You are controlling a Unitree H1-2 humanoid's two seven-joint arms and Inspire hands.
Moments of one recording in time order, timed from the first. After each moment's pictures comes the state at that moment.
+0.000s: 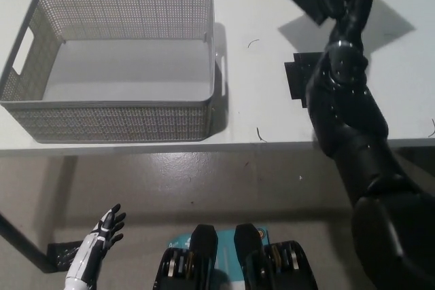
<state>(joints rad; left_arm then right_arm) 0.01 0.18 0.02 0.17 0.02 -0.05 -0.09 -1.12 0.03 -0.18 0.97 0.09 -0.27 -0.50</state>
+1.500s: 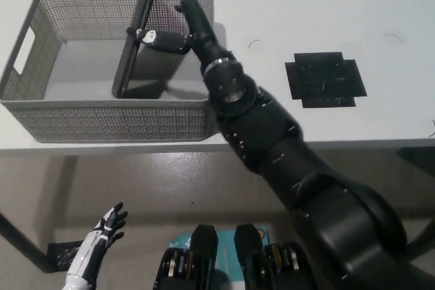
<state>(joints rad) 0.00 0.20 -0.01 0.19 0.04 -0.06 -0.09 -1.24 0.17 0.17 1.22 -0.09 -0.23 -0.19</state>
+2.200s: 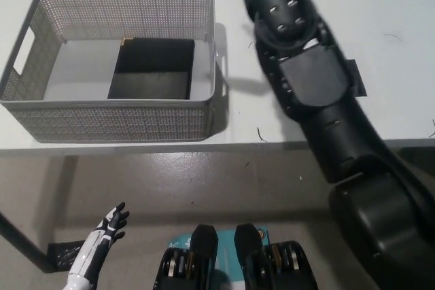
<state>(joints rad) 0.00 0.20 -0.02 0.18 0.06 -0.06 -0.09 -1.22 0.05 0.08 0.59 -0.08 -0.17 -0.09</state>
